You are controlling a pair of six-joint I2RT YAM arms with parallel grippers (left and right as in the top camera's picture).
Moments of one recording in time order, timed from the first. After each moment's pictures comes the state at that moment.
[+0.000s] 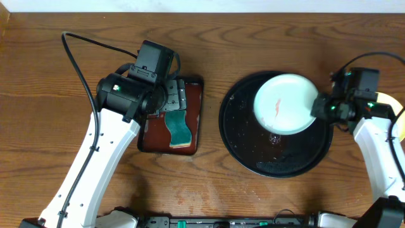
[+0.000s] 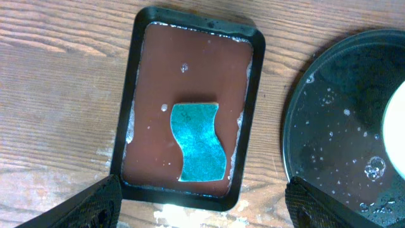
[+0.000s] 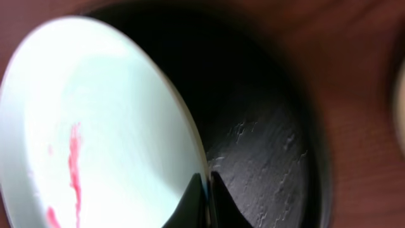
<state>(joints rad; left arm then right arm) -0.38 1.44 1.52 -1.21 -0.08 -0.45 -0.16 1.45 1.00 -0.63 -0.18 0.14</state>
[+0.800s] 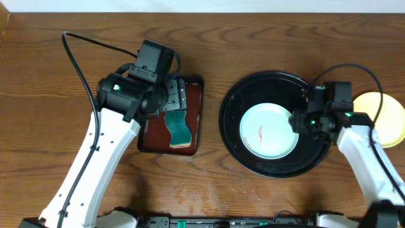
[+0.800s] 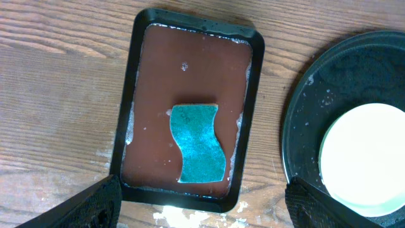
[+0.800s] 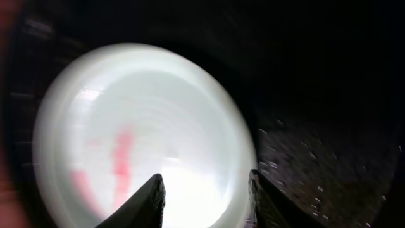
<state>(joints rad) -0.38 1.44 1.52 -1.20 -0.08 -0.45 -0.03 1.41 0.86 -0.62 -0.24 0.05</state>
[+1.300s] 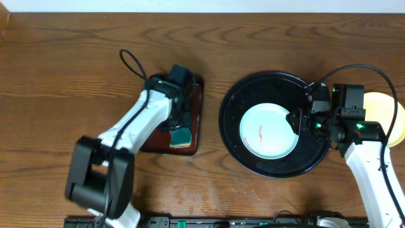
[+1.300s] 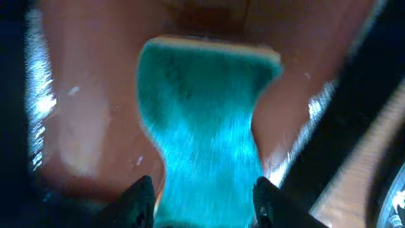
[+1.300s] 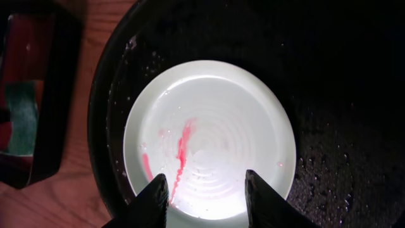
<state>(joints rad) -0.38 1.76 1.20 -0.94 0.01 -0.59 -0.03 1.25 0.88 -0.70 -0.37 0.05</state>
